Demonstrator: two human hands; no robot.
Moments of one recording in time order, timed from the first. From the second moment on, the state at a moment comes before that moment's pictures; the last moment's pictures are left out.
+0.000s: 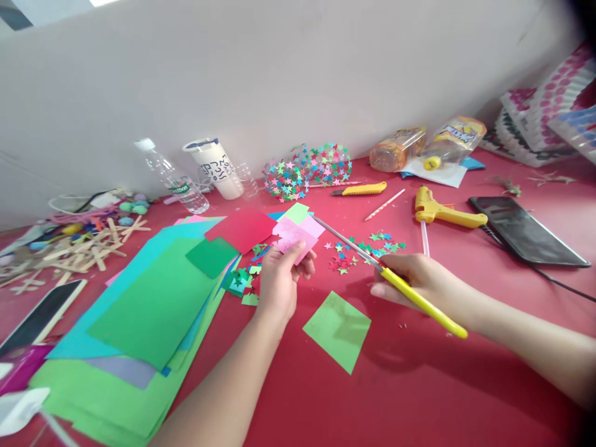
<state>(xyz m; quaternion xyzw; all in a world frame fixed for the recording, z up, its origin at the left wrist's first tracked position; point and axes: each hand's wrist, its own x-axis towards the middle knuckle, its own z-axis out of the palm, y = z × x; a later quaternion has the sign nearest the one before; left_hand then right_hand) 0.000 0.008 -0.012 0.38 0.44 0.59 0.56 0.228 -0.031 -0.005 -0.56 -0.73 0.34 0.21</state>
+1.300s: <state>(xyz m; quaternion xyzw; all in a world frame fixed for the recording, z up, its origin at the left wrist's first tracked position) 0.007 -0.003 -0.013 0.45 0.41 0.51 0.61 0.242 -0.032 0.016 -0.53 -0.71 0.45 0.10</state>
